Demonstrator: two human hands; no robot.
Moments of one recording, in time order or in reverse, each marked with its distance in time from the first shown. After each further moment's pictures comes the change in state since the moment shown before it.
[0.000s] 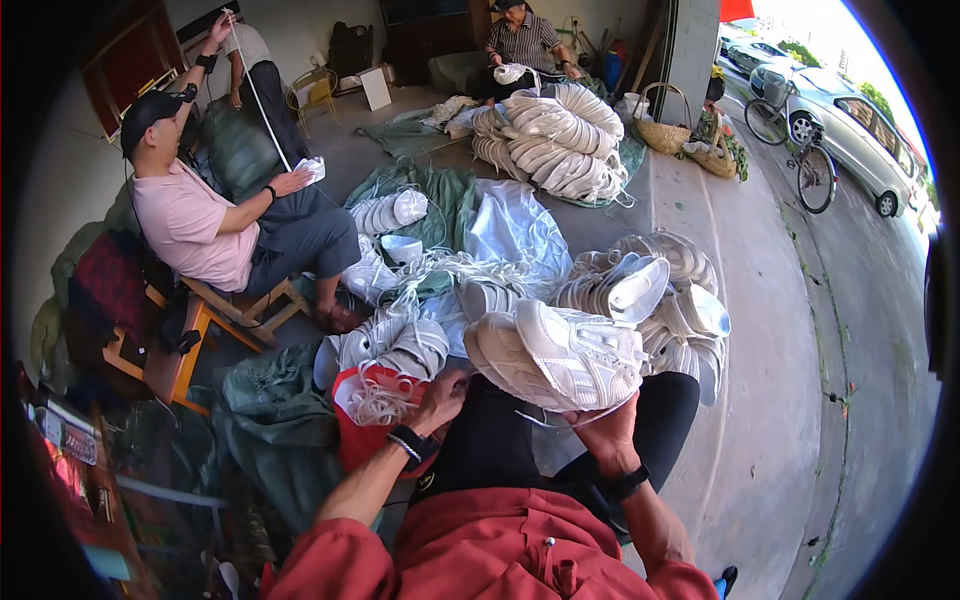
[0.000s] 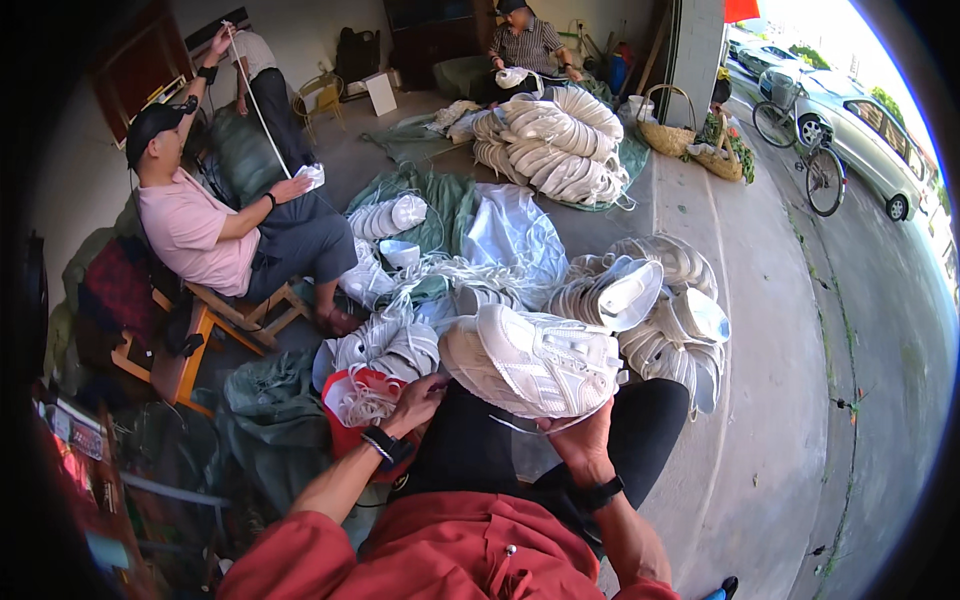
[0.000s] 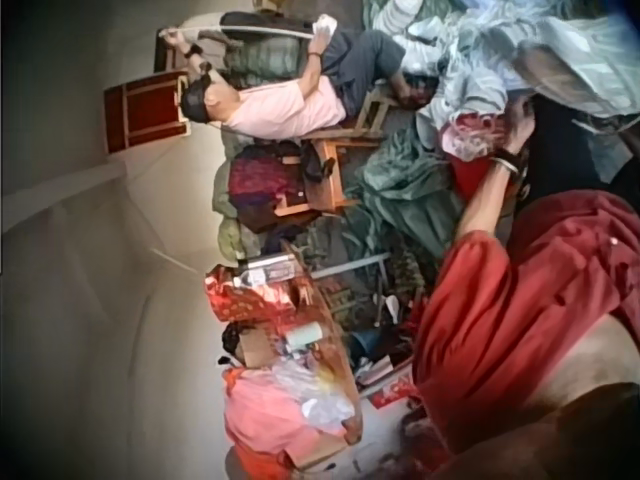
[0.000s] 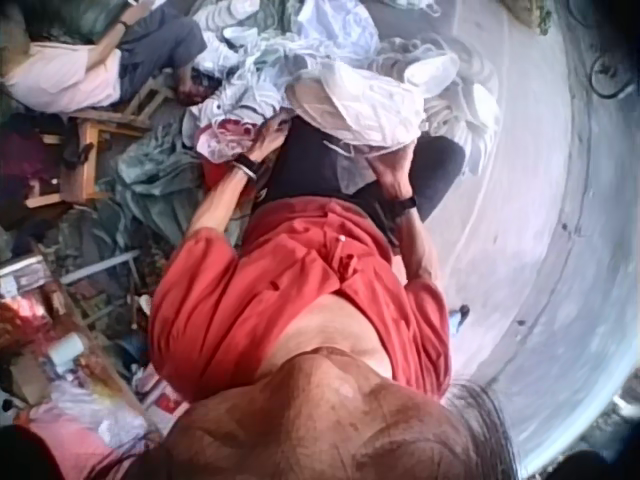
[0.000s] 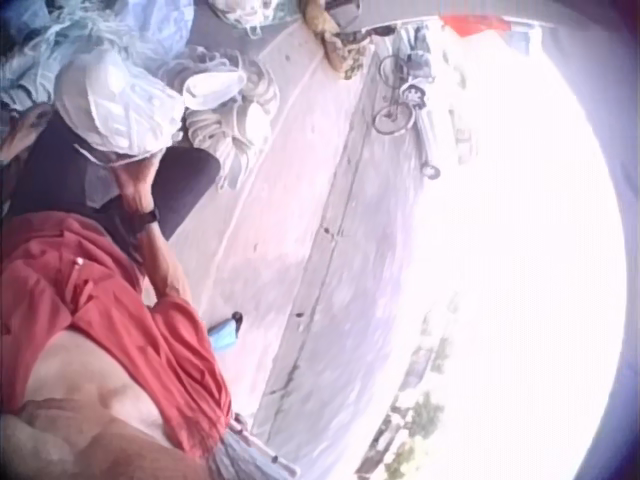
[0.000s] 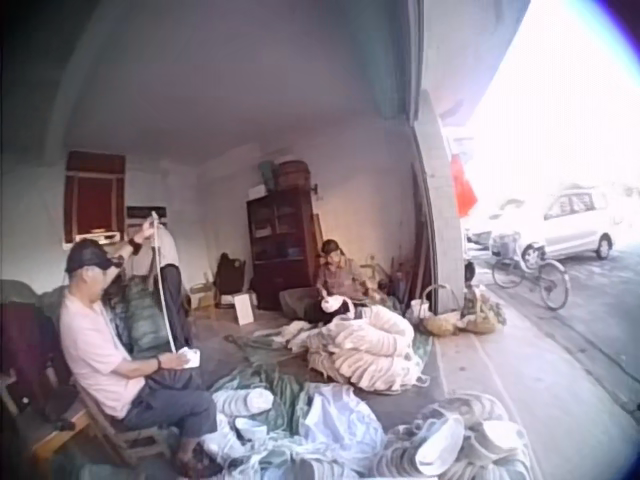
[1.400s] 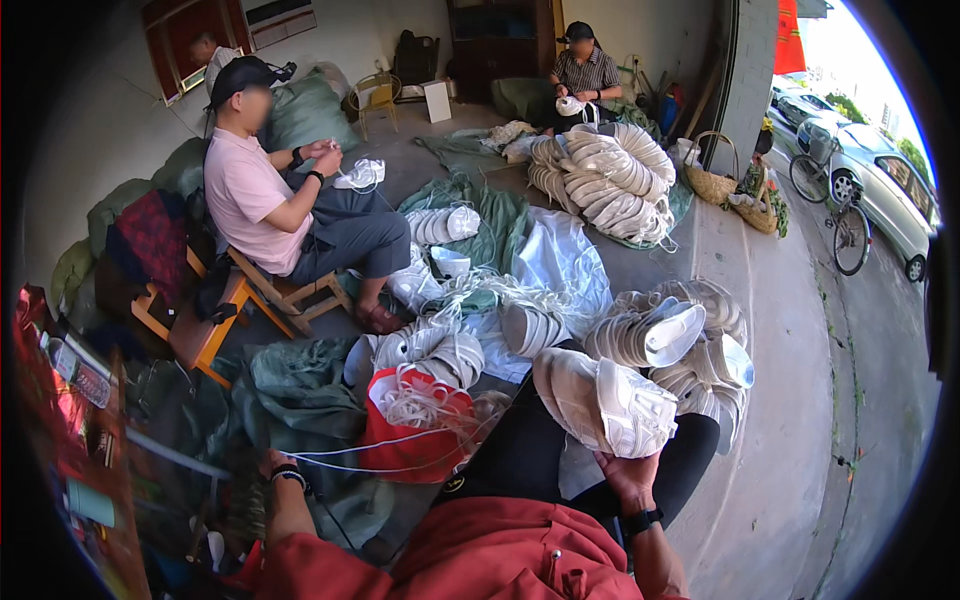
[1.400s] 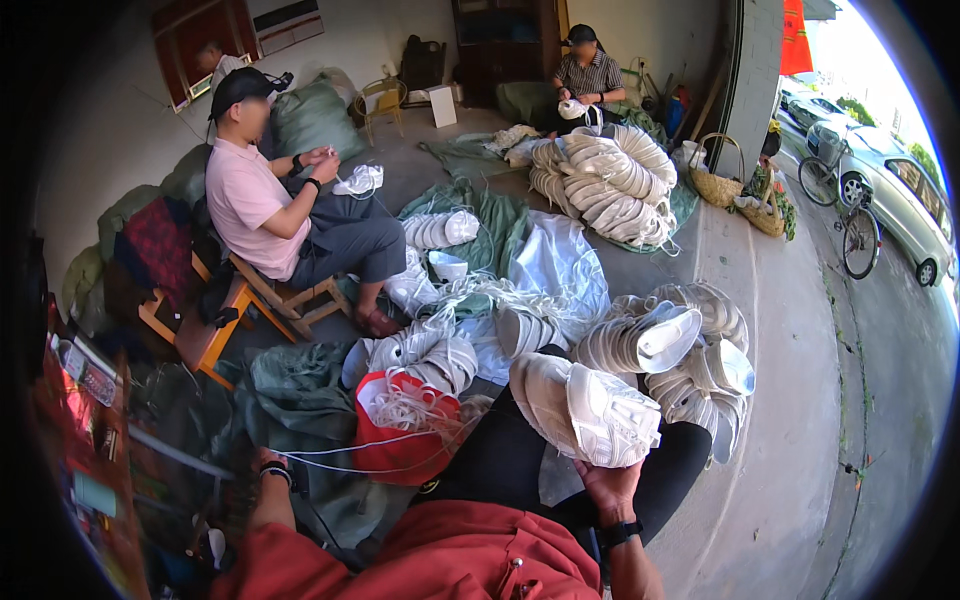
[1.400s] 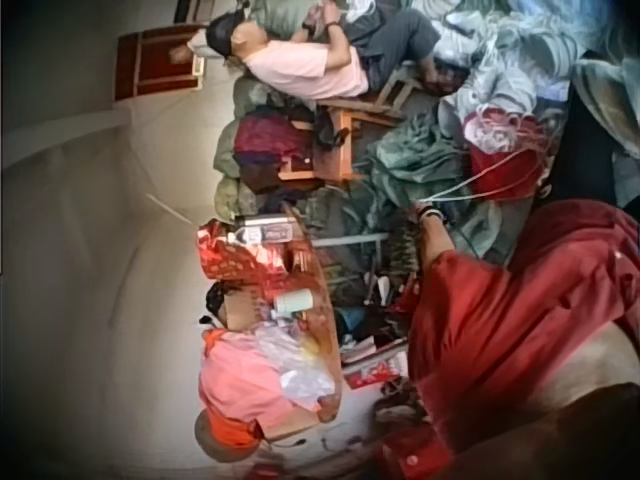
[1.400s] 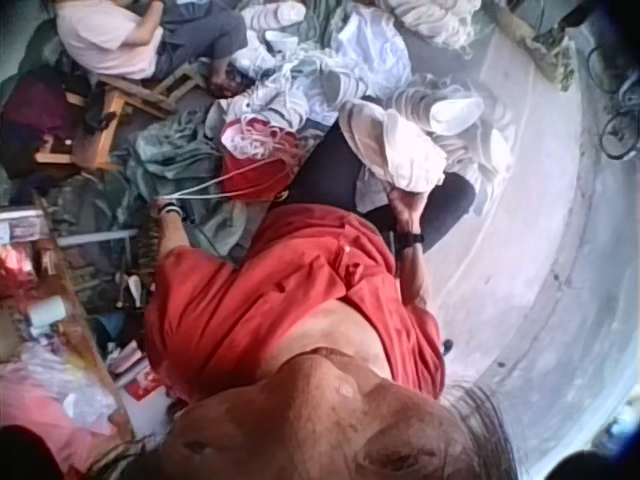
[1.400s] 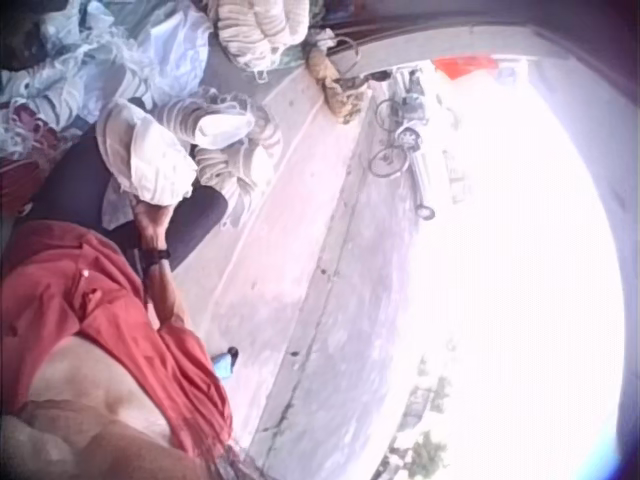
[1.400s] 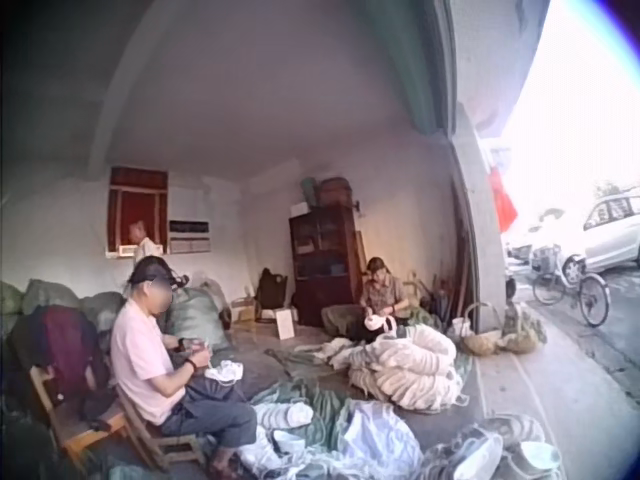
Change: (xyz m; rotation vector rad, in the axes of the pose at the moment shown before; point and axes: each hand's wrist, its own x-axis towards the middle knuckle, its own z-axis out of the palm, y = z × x) left_hand -0.320 -0.307 -0.211 0.116 0.988 -1.432; right_hand -0.024 0.001 -0.064 0.045 0.151 0.046
